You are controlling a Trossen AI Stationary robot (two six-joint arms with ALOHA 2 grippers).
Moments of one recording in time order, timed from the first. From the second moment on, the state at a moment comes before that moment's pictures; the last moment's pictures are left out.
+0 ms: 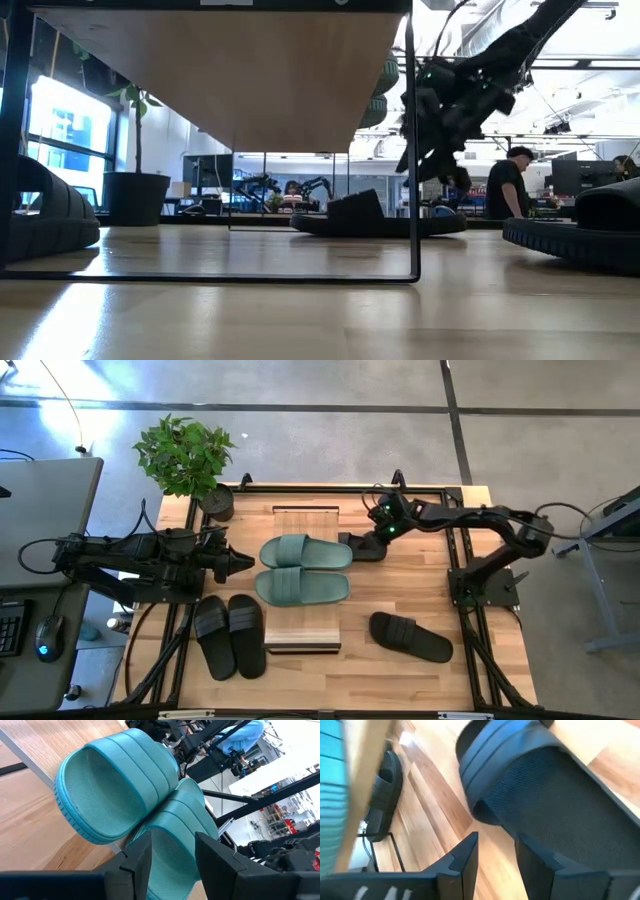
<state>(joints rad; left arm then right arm) 0.06 0.49 0.52 -0.37 -0.10 -0.90 -0.55 1.48 0.76 -0.16 -0.56 0.54</state>
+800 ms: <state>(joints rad) 0.06 0.49 0.52 -0.38 -0.09 -0.89 -0.63 0.98 0.38 -0.33 -0.27 0.55</state>
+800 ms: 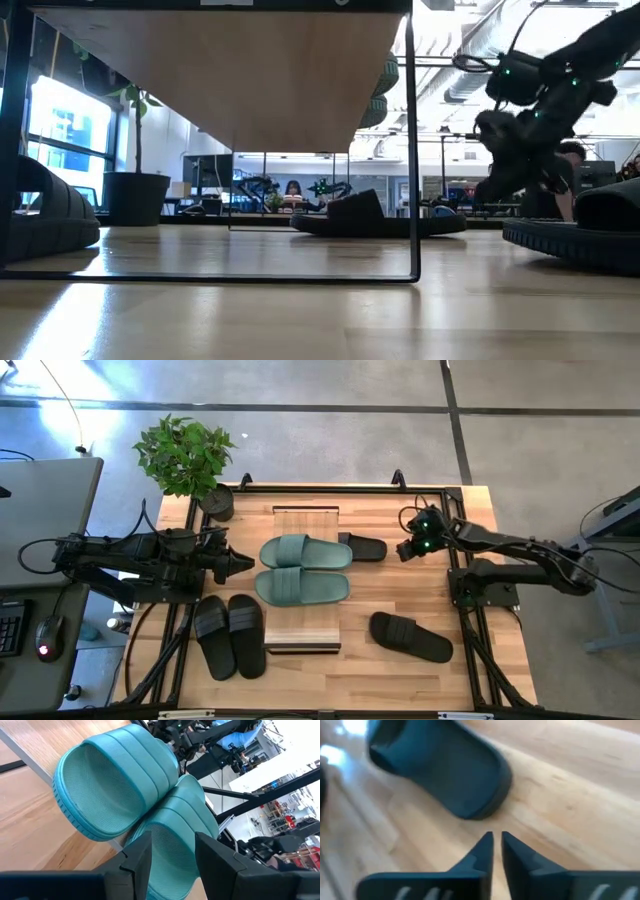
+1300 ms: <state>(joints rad) 0.06 0.49 0.52 -0.42 -0.09 -0.89 -0.64 1.26 0.38 -0.03 -0.25 0.58</state>
